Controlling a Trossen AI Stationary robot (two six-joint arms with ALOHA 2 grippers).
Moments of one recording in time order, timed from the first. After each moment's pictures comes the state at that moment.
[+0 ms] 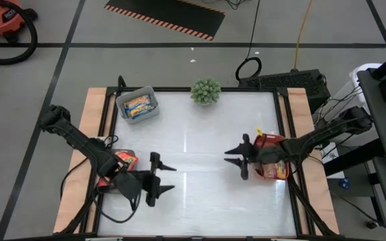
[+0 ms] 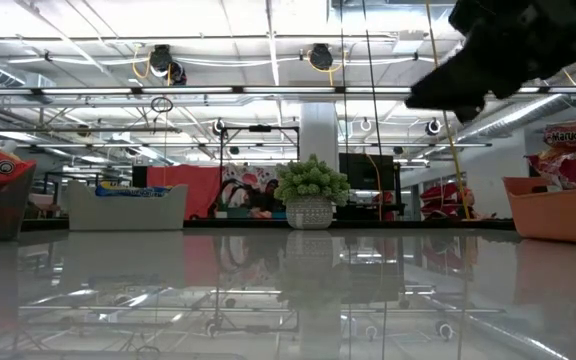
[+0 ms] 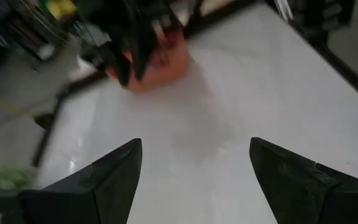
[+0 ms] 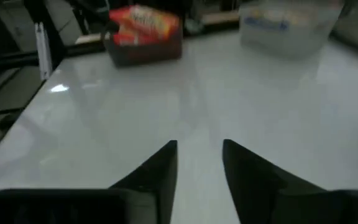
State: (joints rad) left arm -0.65 1.38 1.02 -0.23 -0.64 0.07; right arm 0.35 1.06 0.36 0.31 0.38 0.34
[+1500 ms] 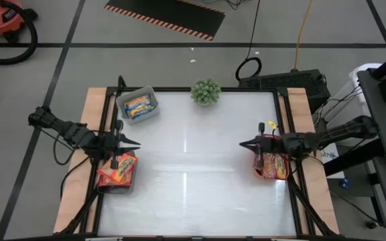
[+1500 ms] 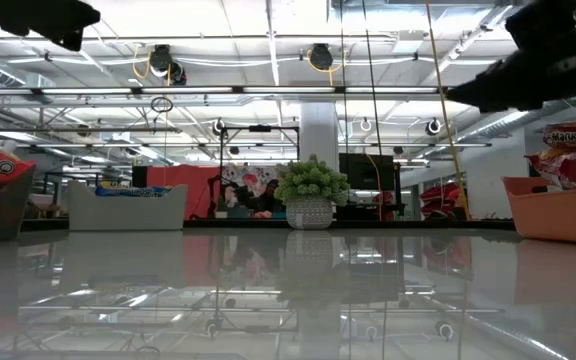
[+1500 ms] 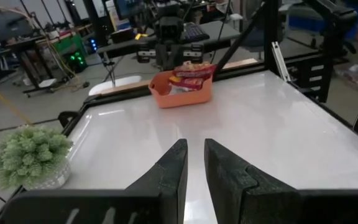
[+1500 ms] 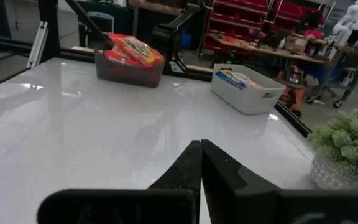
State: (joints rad) left arm -0.47 0.33 0.43 -0.28 -0.42 0.13; right arm 0.22 0.50 0.09 0.25 0.31 -0.13
